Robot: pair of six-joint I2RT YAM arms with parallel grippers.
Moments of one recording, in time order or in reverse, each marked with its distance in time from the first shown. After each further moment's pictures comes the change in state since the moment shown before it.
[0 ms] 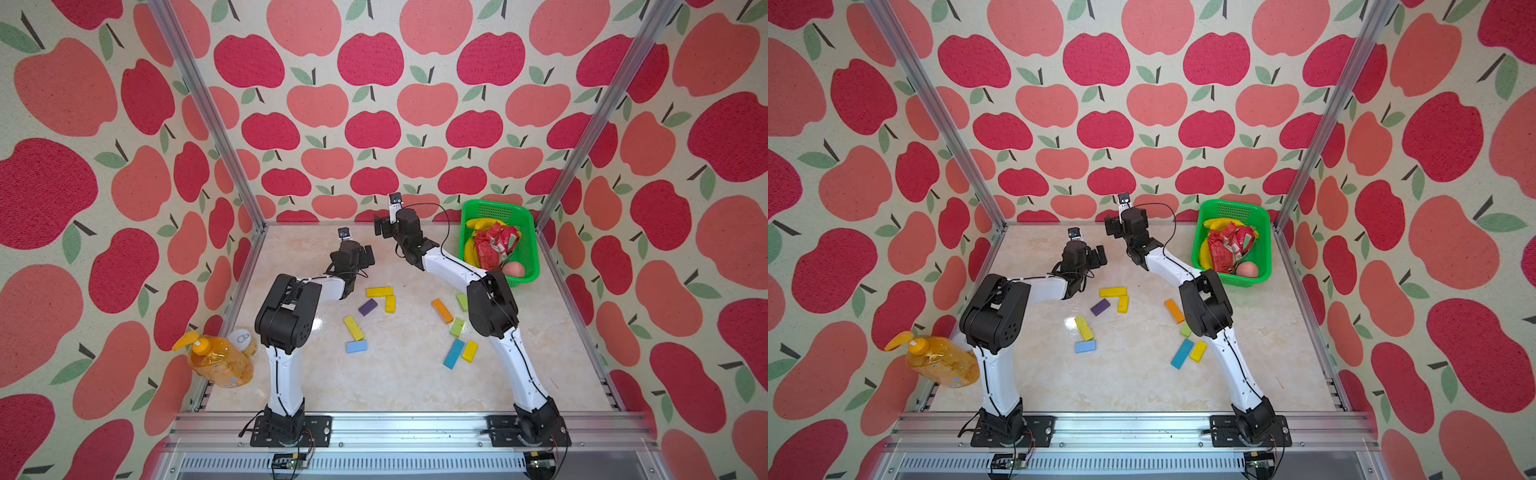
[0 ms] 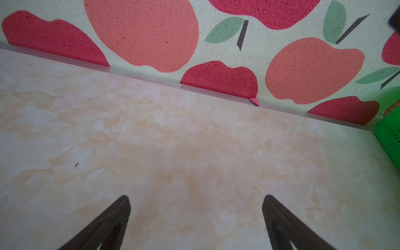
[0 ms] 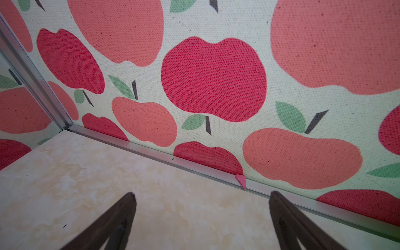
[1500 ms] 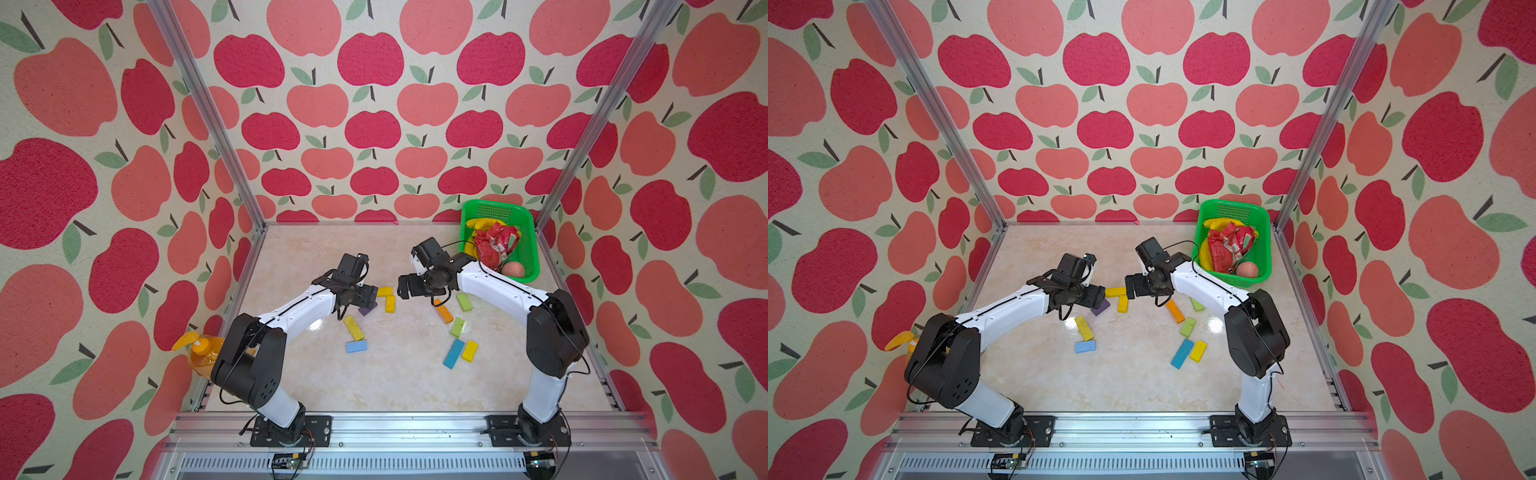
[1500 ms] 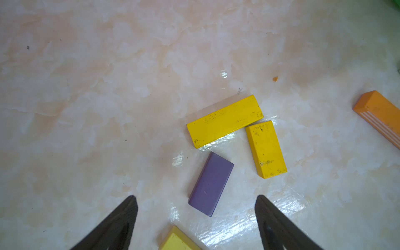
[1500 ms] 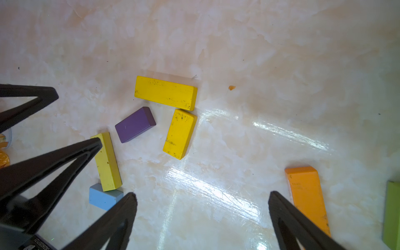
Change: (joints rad) left arm -0.100 -0.430 -0.119 -0.821 0.249 0.283; right arm 0.039 -0.579 -0.591 -0.882 -0.348 0.360
